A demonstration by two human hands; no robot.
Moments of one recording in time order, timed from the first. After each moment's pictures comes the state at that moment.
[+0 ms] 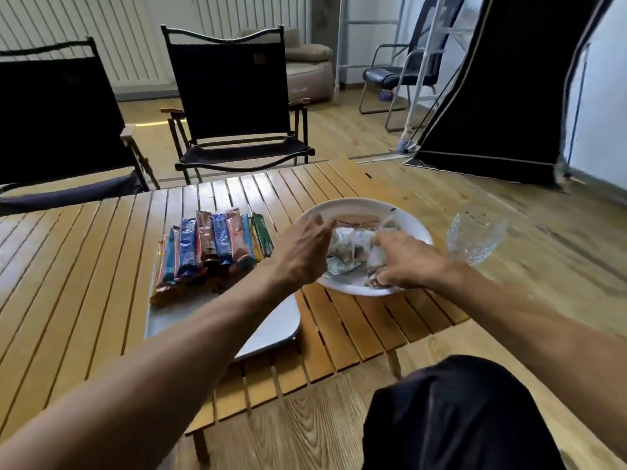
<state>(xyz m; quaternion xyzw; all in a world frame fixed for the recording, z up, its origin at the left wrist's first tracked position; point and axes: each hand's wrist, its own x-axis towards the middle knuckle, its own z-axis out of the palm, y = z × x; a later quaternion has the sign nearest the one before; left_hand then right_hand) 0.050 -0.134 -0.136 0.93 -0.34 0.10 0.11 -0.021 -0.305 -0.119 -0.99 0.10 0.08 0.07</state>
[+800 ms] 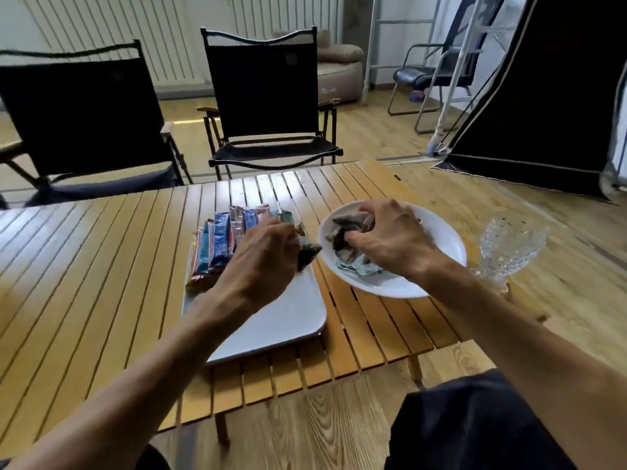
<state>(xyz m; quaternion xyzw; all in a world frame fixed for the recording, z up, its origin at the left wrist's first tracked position) 0.007 -0.039 -0.103 0.90 -0.31 0.13 0.27 -0.023 -0.237 -0.076 -0.93 0.02 -0.12 0.33</state>
